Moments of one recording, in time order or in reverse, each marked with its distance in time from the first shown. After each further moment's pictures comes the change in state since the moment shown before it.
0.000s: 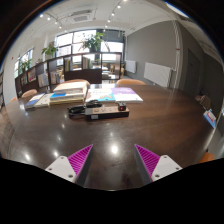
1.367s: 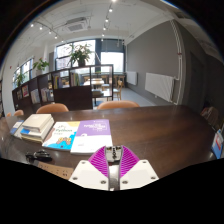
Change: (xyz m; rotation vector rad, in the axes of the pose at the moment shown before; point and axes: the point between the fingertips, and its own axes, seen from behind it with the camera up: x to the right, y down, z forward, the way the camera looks) arm 0.216 -0.230 0.224 0.129 -0.056 0.012
